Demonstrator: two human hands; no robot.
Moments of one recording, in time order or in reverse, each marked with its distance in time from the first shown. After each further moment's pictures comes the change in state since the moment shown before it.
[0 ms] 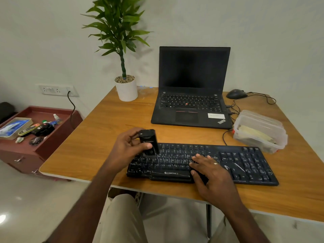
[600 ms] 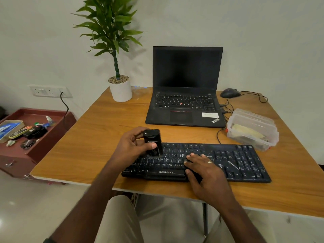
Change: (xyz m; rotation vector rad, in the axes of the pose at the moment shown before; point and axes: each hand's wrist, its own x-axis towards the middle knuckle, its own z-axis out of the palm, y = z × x) left_hand 0.010 0.000 0.022 -0.003 -0.063 -0.015; right_hand 0.000 -0.001 -0.001 -0.007 -0.022 0.017
